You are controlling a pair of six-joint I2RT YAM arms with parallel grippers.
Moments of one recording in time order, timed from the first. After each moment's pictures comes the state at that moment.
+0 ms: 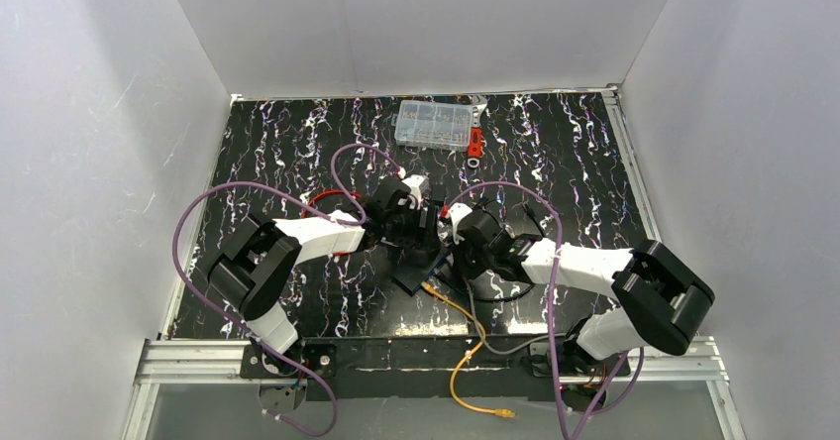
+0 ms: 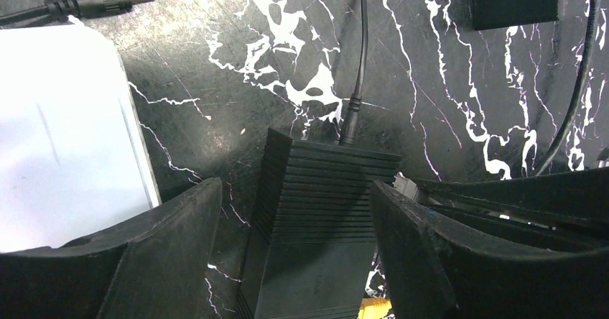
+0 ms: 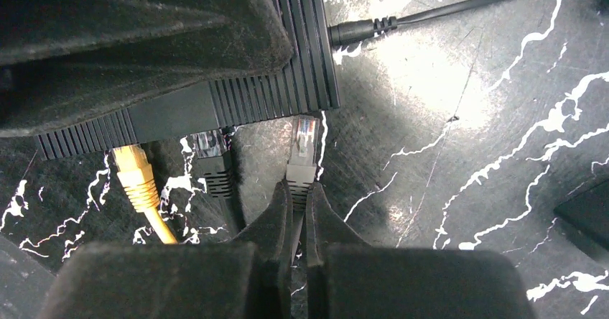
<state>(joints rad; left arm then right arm) -0.71 1.67 0.84 -0.02 0.21 -0.43 0.89 1.41 0.63 -0.11 0.00 0.23</state>
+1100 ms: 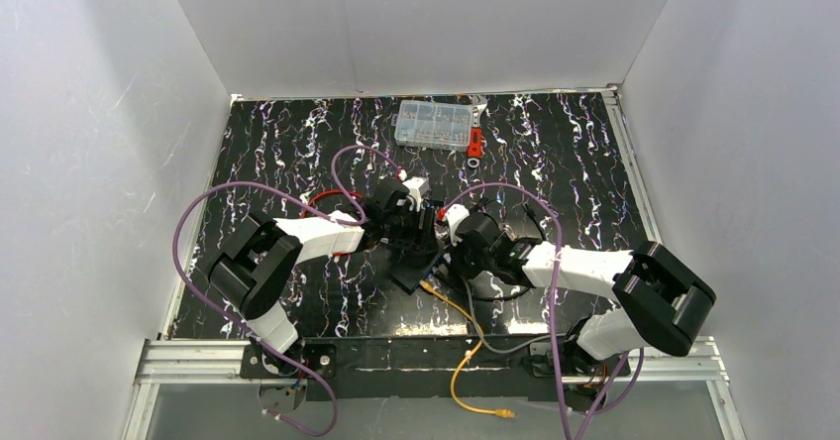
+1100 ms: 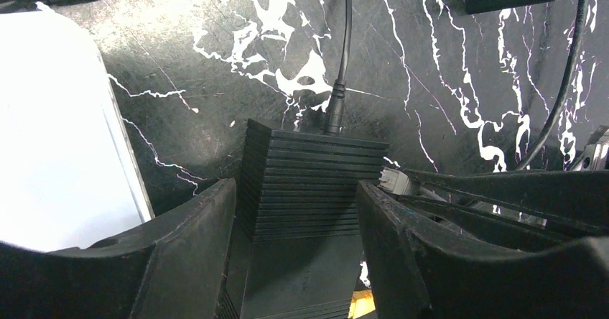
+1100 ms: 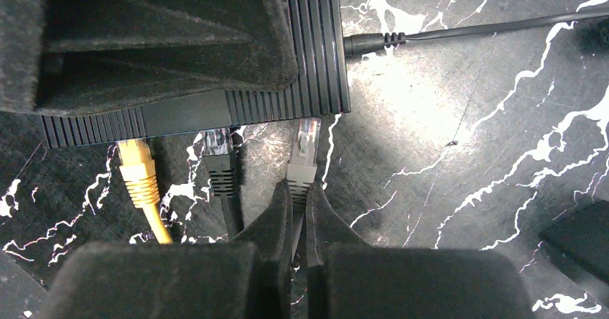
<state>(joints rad) -0.70 1.67 0.83 -0.02 0.26 -0.42 0.91 1.40 0.61 -0.03 0.01 0.17</state>
